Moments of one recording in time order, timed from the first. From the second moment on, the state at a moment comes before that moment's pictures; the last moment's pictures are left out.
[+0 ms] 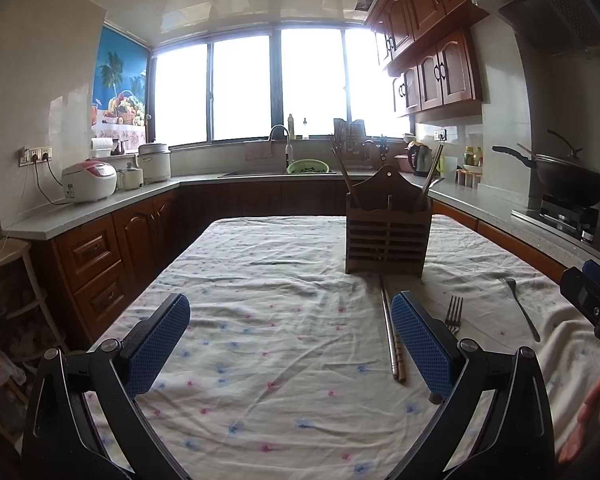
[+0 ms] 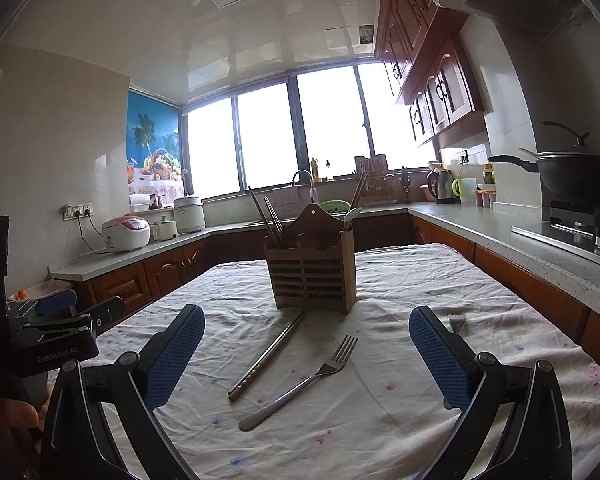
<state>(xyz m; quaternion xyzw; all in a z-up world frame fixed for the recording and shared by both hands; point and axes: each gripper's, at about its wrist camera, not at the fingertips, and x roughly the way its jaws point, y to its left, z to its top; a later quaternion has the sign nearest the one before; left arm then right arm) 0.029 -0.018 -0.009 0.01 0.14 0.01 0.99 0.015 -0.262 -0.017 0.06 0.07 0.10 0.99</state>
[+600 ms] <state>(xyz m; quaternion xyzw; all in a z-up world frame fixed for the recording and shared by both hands) 0.030 -0.018 -0.007 0.01 0.14 0.01 0.99 0.016 -0.262 -0.014 0.06 0.07 0.10 0.99</state>
